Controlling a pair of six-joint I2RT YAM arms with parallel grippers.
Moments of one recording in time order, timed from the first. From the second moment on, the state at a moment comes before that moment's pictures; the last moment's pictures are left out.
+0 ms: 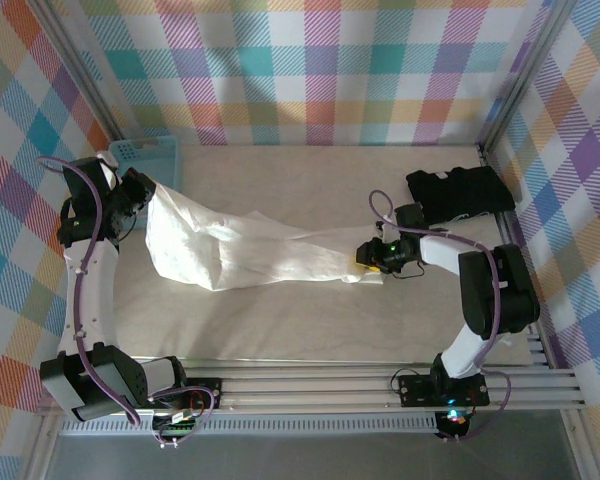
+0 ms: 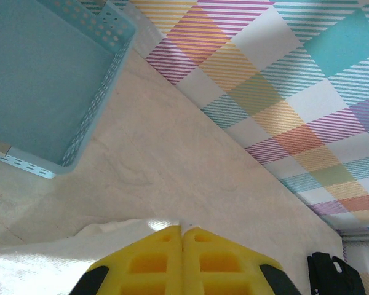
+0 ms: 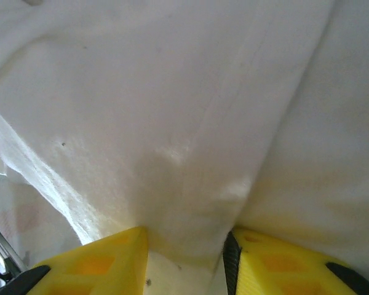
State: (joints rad) left arm 0.26 1.23 1.25 -0.55 0.34 -0.60; right arm 0.22 1.68 0.86 -0.31 -0.61 0.43
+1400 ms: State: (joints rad) left arm 0.37 1.06 1.94 -0.69 0.23 -0.65; right arm -0.01 0.90 1.61 -0.46 -0.41 0.32
